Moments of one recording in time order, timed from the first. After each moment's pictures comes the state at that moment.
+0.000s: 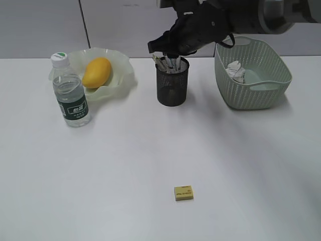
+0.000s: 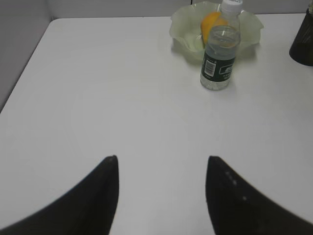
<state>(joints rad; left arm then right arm) -0.09 -0.01 -0.52 0.06 1.07 -0.08 0.53 2.16 -1.64 -0.23 0.23 0.32</state>
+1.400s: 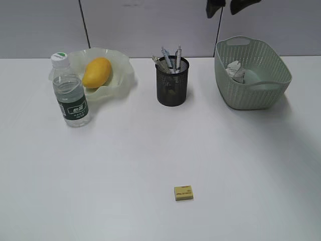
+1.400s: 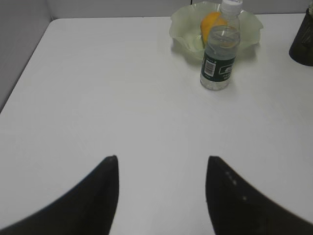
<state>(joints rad) -0.09 -0.01 -0.52 0.06 1.07 -0.08 0.42 2.01 -1.94 -0.13 0.92 0.22</state>
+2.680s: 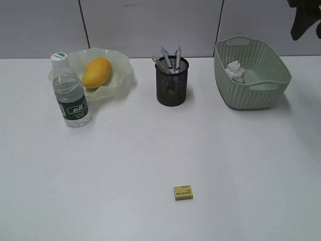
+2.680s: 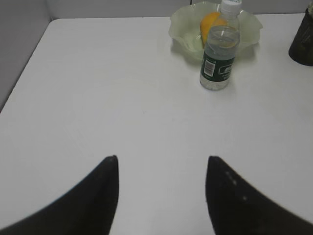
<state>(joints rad) -0.09 -0.01 -0.52 0.06 1.07 -0.08 0.07 1.92 -1.84 0.04 1.21 -0.05</state>
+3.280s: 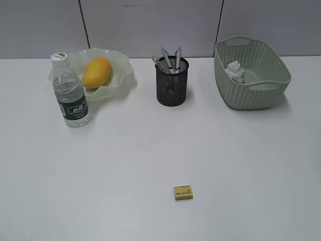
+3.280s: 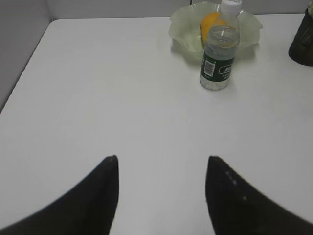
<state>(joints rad) -0.09 -0.01 -0.52 0.06 1.07 -0.08 0.07 1.23 -1.14 0.05 1.21 -0.05</state>
